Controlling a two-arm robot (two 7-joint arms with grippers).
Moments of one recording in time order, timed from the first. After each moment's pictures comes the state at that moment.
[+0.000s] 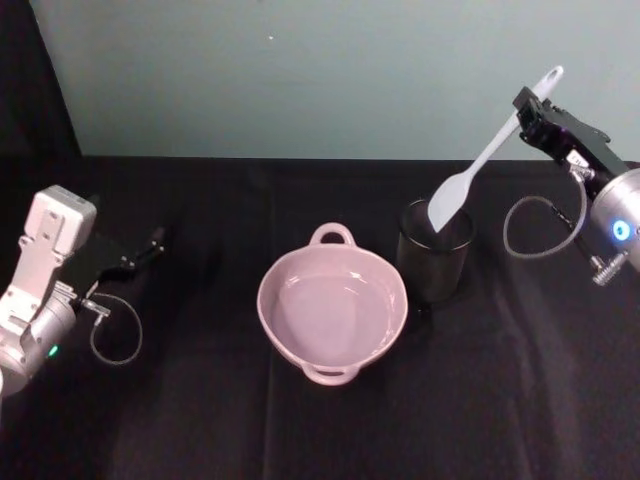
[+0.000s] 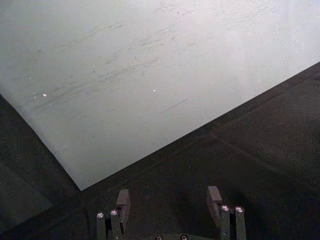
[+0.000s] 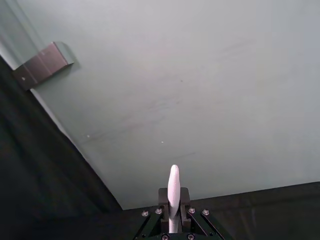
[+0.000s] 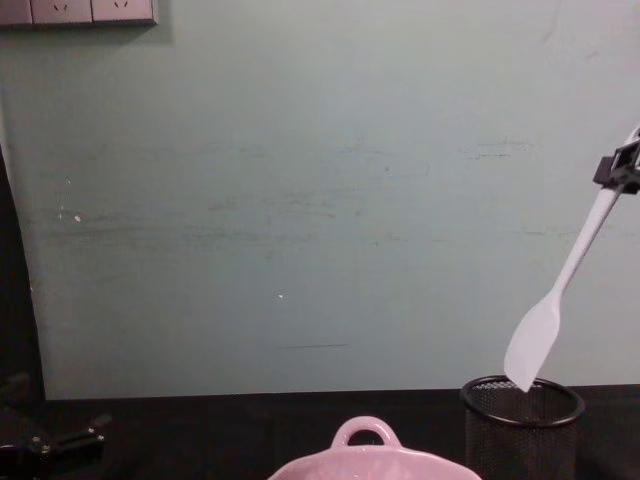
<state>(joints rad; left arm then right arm) -0.20 0.60 0.45 -1.41 -0.25 -0.12 0.03 0.15 0.18 -0.02 -1.87 0.62 0.45 0.01</state>
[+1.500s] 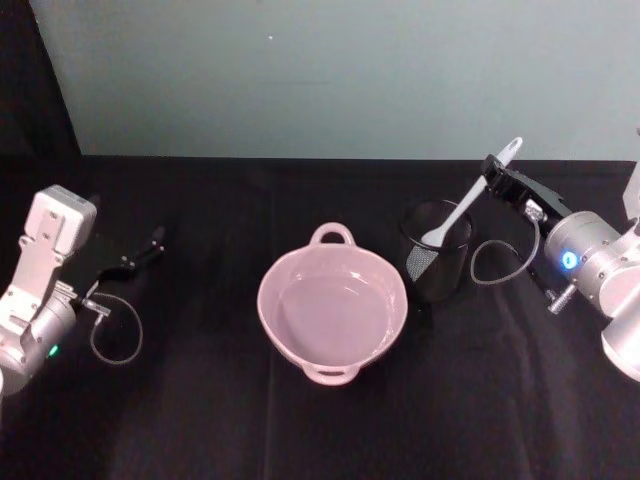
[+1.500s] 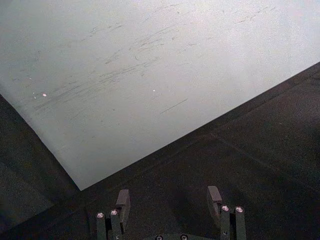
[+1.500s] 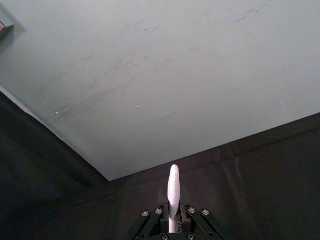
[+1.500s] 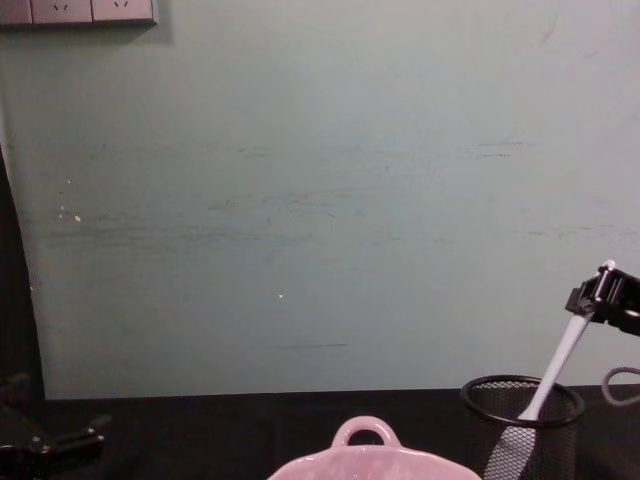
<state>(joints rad) -0.20 0.60 0.45 -1.41 -0.25 -0.12 0.03 0.22 0.19 -0.10 -1.60 0.73 0.39 -0.06</state>
